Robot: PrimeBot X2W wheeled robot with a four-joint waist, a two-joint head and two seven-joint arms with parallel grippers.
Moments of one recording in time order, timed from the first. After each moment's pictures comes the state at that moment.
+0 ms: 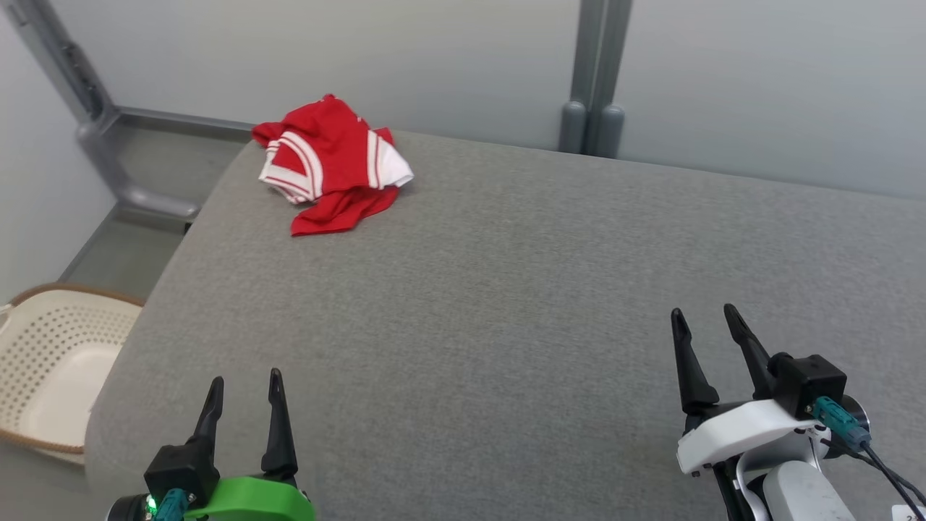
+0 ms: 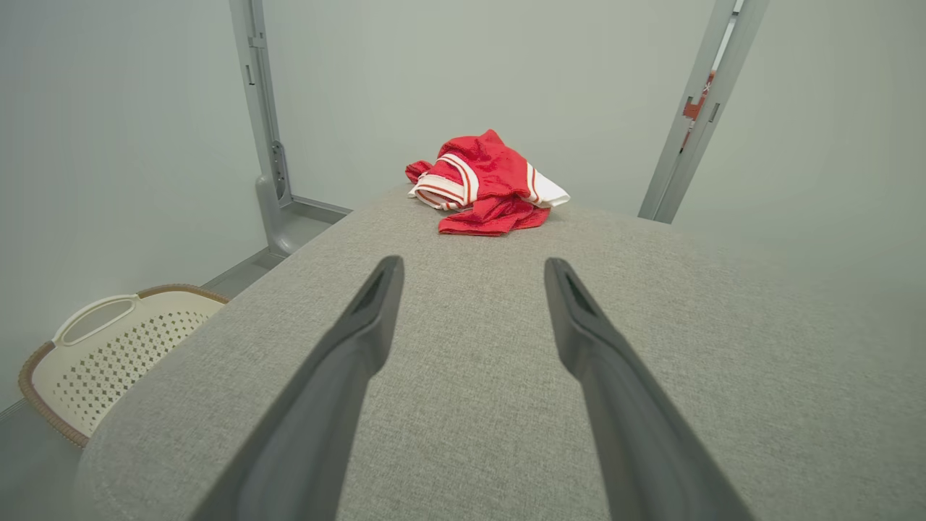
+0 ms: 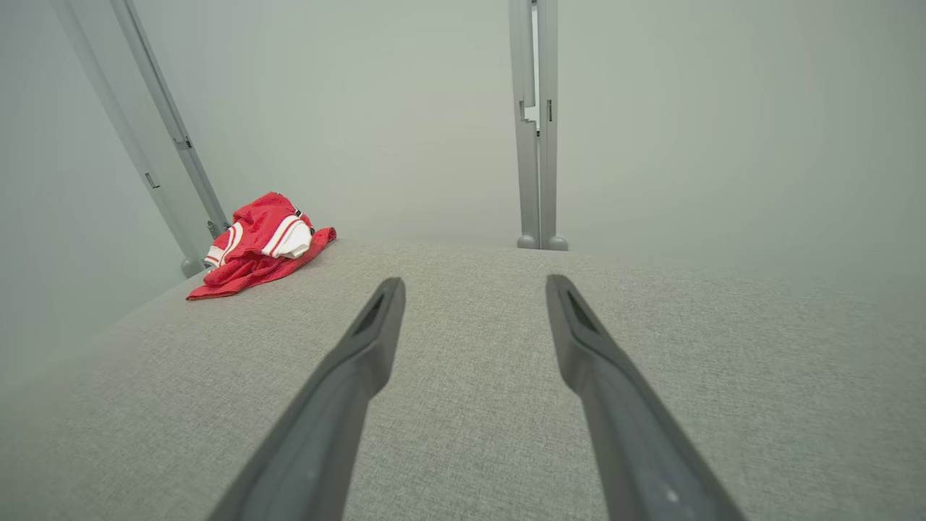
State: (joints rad) left arm 0.02 0.07 -0.11 0.23 -0.26 0.04 -0.26; right arm -0.10 -0.05 0.05 0.27 0.18 0.13 -0.26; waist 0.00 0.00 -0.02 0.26
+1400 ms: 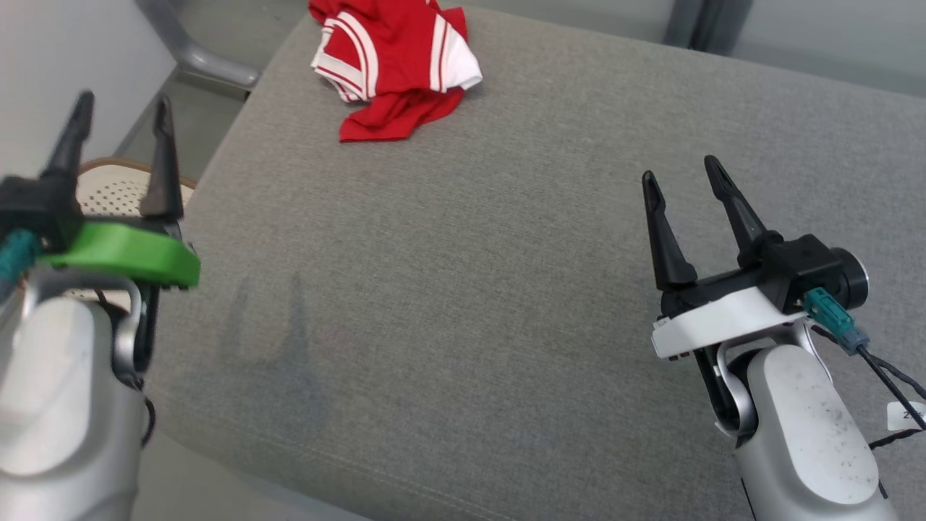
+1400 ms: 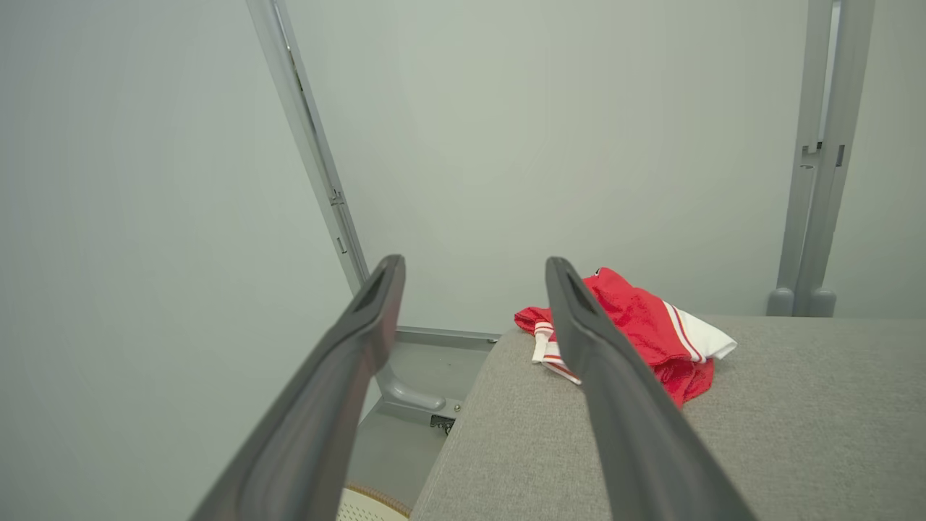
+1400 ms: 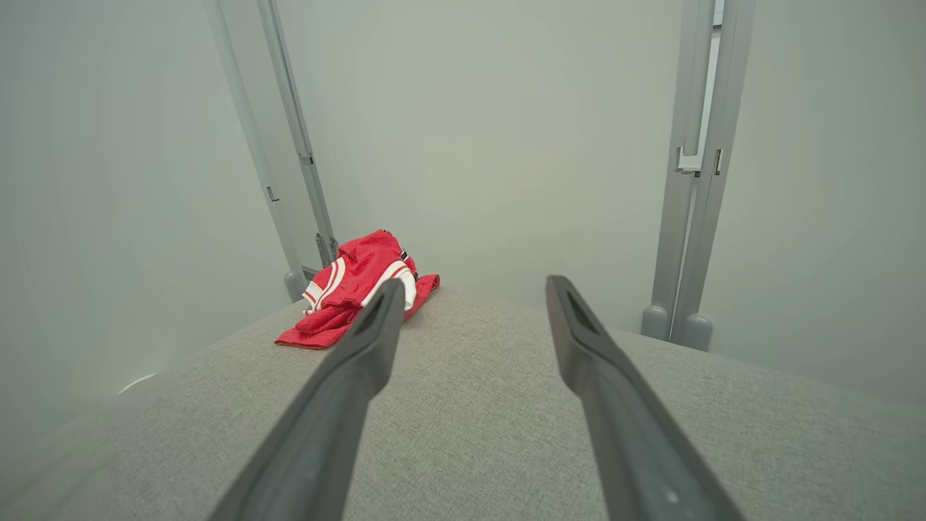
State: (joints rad) left arm -0.51 0.26 -0.08 0.25 -0.22 -0.06 -0.16; right arm -0.33 -0.05 0.10 0.15 0.08 0.13 -0.23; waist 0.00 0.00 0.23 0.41
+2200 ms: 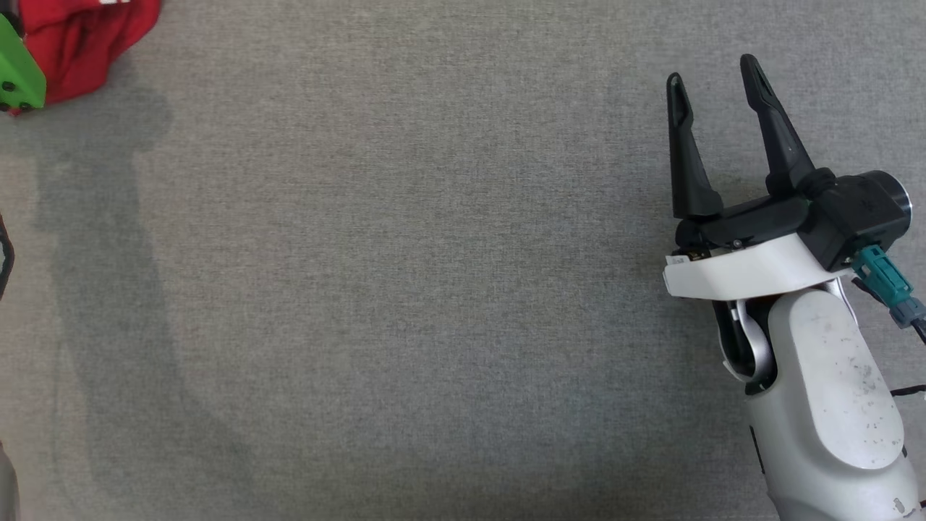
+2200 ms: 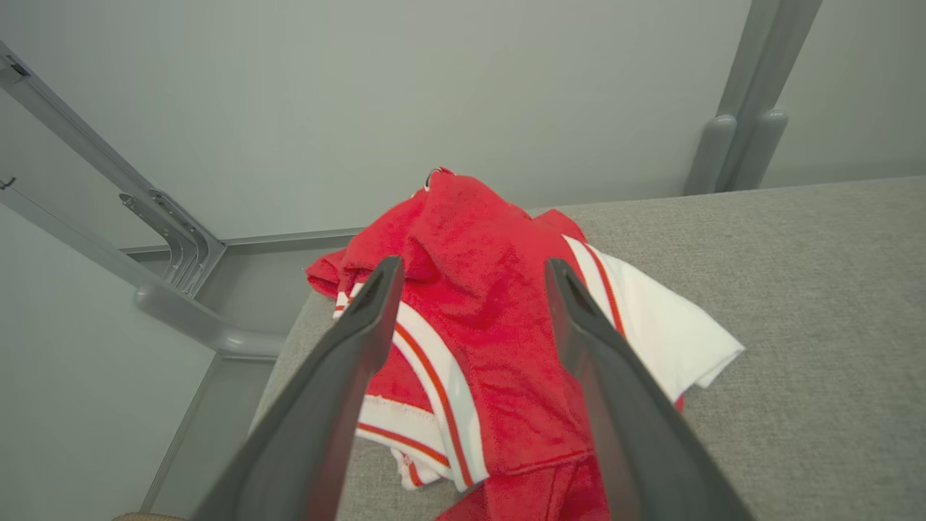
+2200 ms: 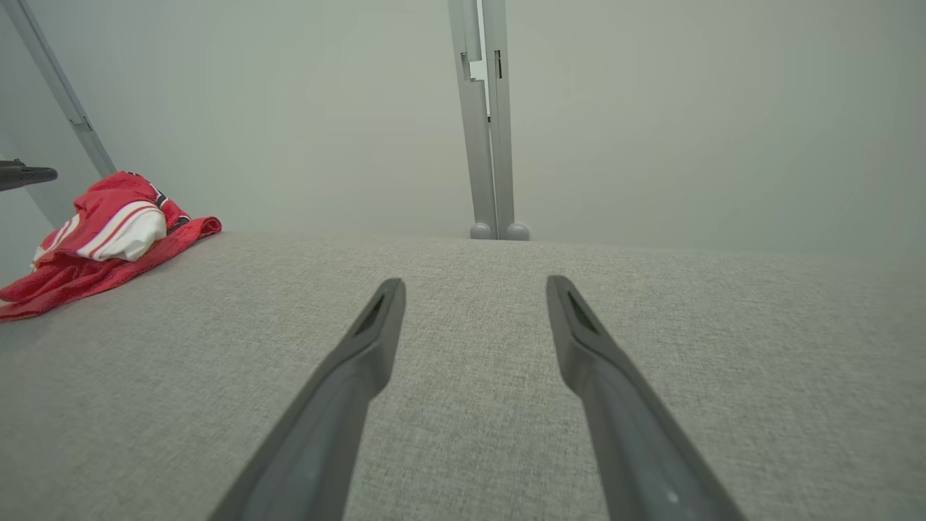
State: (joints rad) left arm -1.07 0.42 -0.14 0.73 -0.33 -0.13 0.08; right arm -0.44 -0.05 0.10 0.02 0.08 0.13 -0.25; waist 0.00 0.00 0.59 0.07
